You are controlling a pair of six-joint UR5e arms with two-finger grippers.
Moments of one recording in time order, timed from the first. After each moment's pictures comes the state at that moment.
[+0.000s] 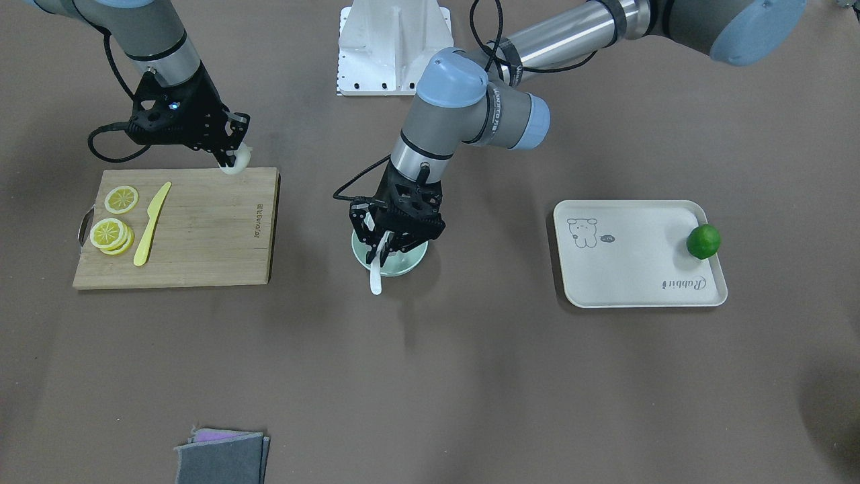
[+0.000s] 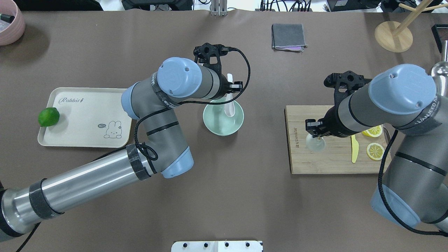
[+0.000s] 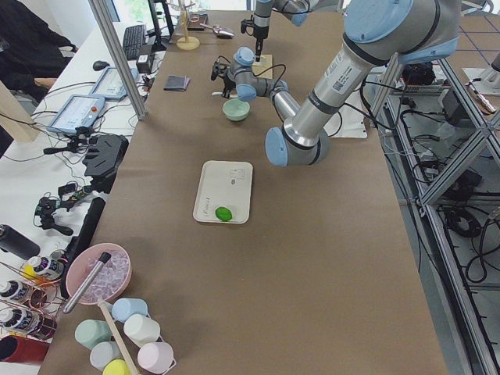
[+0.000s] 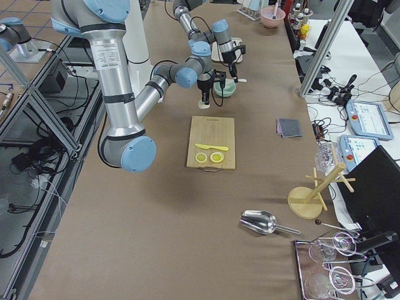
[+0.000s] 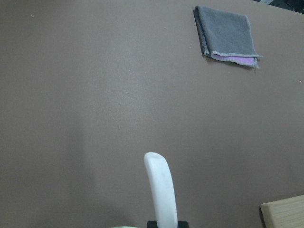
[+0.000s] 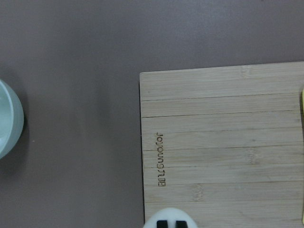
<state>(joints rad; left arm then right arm) -0.57 -2.43 -1.35 -2.16 -1.68 -1.21 0.66 -1.34 2.13 -1.59 1.94 1.16</state>
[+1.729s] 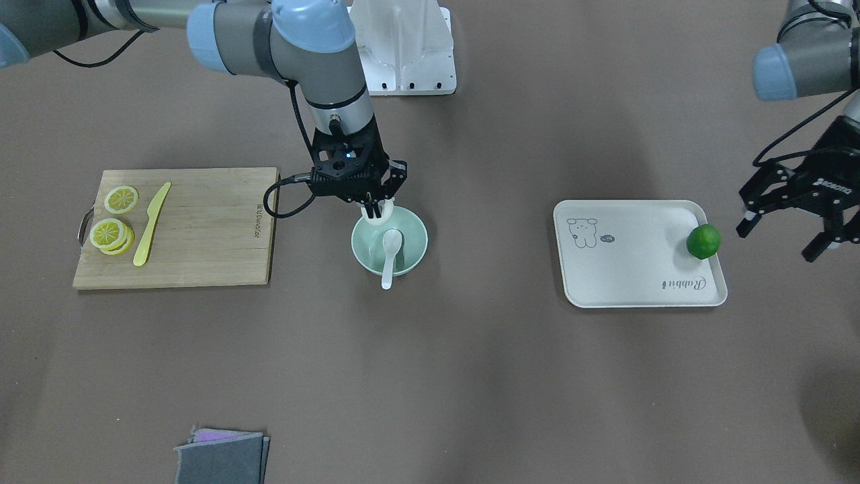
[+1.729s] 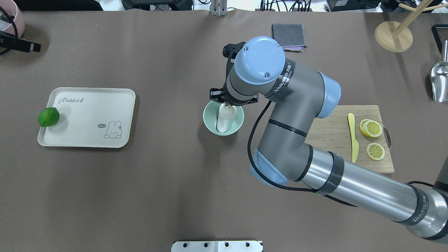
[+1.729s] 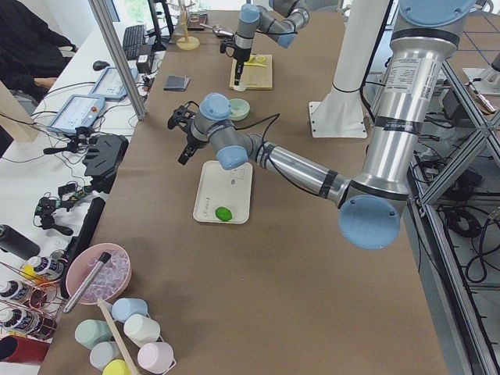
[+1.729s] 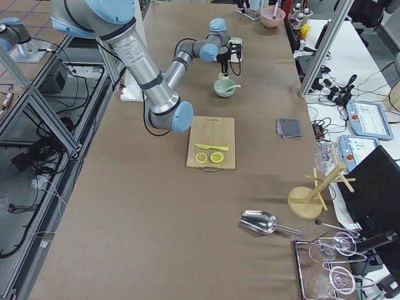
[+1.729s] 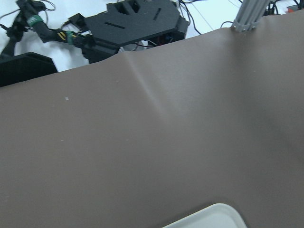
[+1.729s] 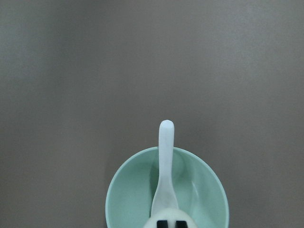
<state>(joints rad) -1.25 -1.72 -1.74 -2.23 -2.20 -0.48 0.57 -0.80 1.64 -1.49 1.79 1.24</state>
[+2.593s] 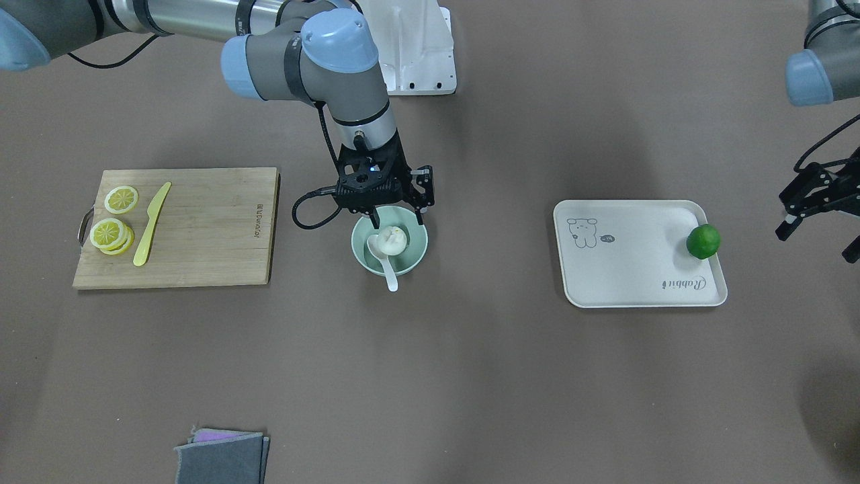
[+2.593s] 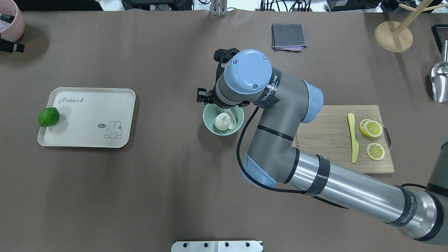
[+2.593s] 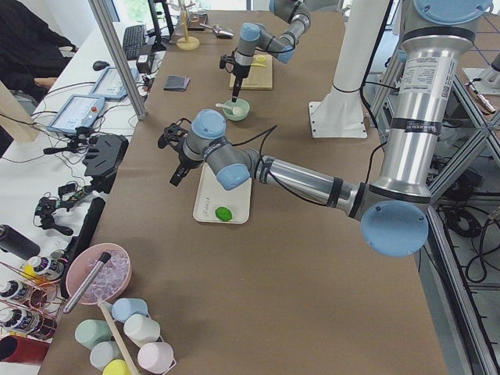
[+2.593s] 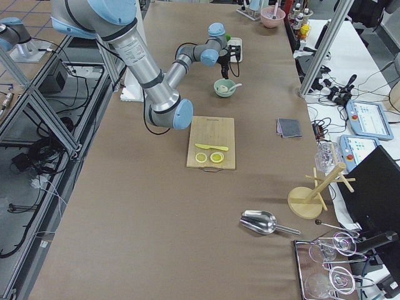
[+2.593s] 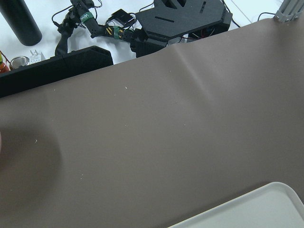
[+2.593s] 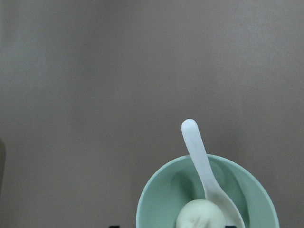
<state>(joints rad) -1.29 -1.71 -1.69 -2.25 -2.22 -0.44 0.57 -0.79 1.61 -1.39 1.78 1.30</state>
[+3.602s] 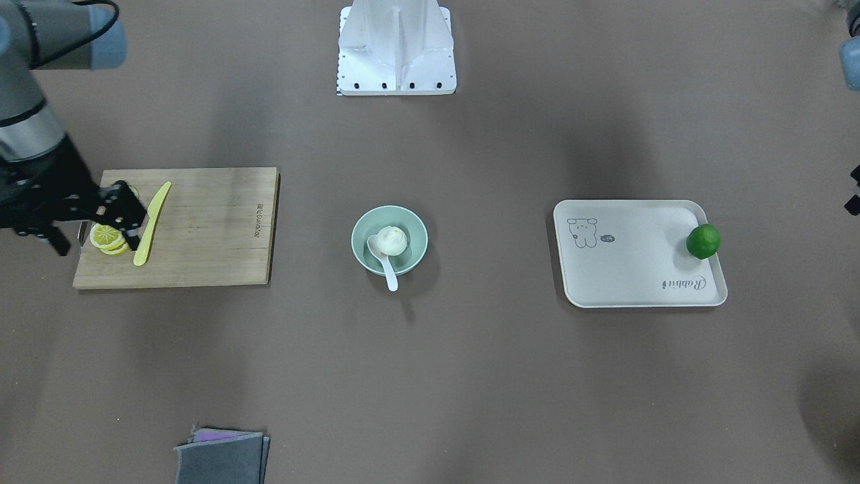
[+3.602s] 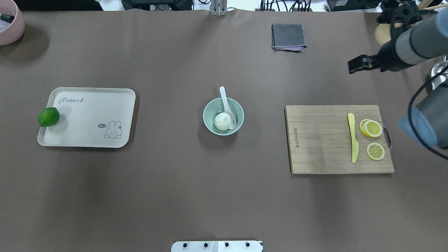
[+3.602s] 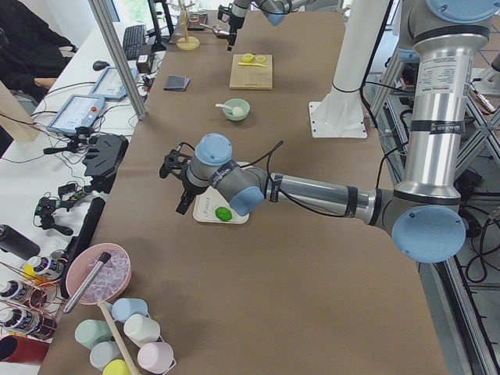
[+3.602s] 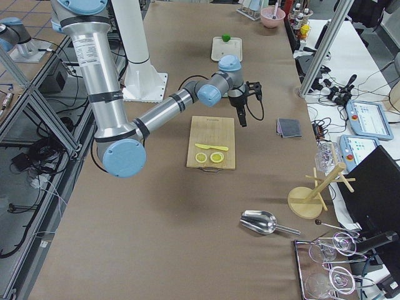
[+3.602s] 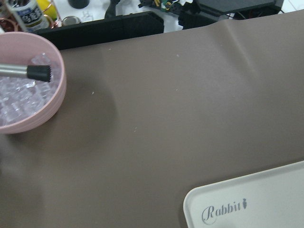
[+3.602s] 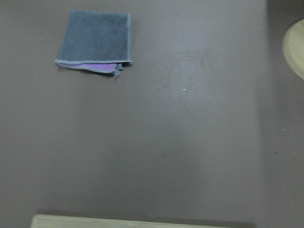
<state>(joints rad) -1.47 -1.55 -1.66 -2.23 -2.33 -0.40 1.08 -1.36 1.88 -1.40 2.04 0.71</state>
